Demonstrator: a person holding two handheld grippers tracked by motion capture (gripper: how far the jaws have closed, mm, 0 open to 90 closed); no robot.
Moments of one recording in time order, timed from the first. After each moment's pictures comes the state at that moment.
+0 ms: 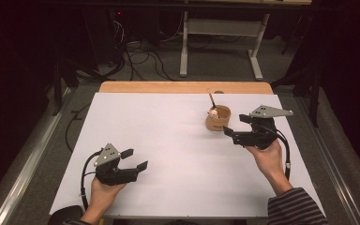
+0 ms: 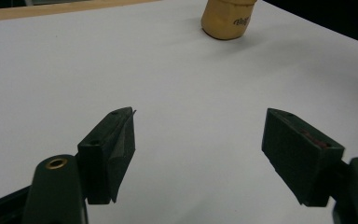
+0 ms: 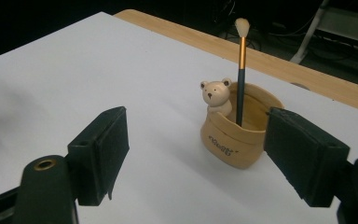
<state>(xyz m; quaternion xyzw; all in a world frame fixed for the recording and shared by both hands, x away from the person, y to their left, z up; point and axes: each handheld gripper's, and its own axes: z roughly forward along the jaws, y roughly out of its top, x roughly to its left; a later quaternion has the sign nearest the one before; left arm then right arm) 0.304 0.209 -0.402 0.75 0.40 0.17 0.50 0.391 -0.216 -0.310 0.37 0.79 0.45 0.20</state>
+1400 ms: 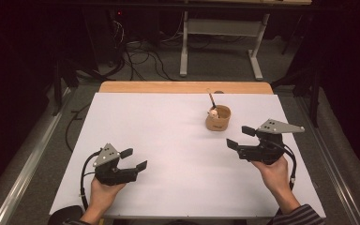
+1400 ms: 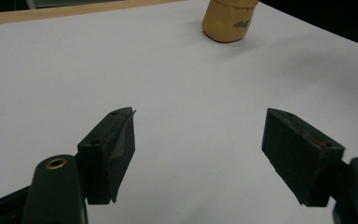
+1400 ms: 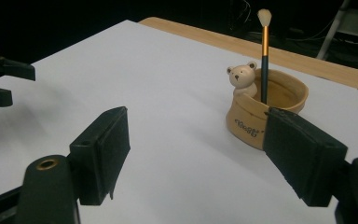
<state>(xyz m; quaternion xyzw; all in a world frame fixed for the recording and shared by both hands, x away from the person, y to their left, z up) 0.302 0.210 -0.402 0.74 0.40 0.17 0.50 0.356 -0.229 -0.320 0.36 0.78 0.49 0.17</state>
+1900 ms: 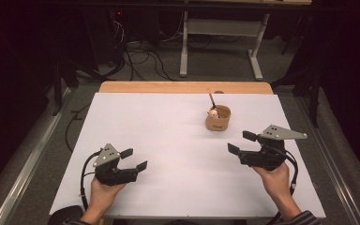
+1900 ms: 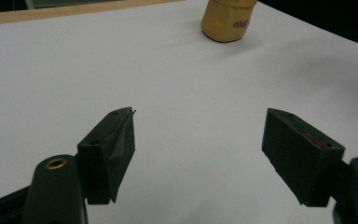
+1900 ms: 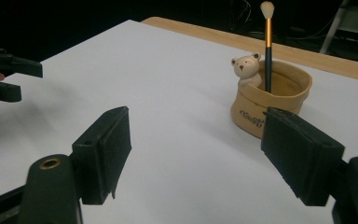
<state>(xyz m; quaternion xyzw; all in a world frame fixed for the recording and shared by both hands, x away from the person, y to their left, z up) 0.302 0.210 -0.402 0.74 0.40 0.17 0.51 0.344 -0.233 -0.326 0.36 0.77 0.49 0.17</state>
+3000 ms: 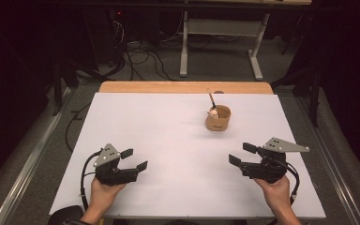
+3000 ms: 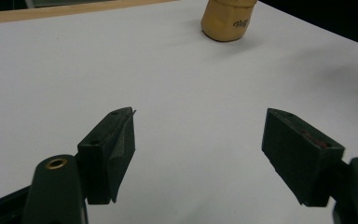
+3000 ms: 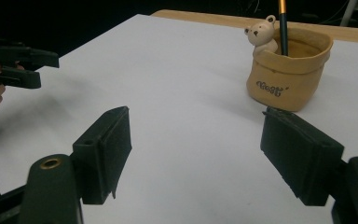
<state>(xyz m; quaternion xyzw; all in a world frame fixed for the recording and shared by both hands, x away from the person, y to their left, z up) 0.303 0.209 -0.402 0.75 0.40 0.17 0.50 0.324 -0.241 -0.350 0.38 0.76 0.50 0.14</state>
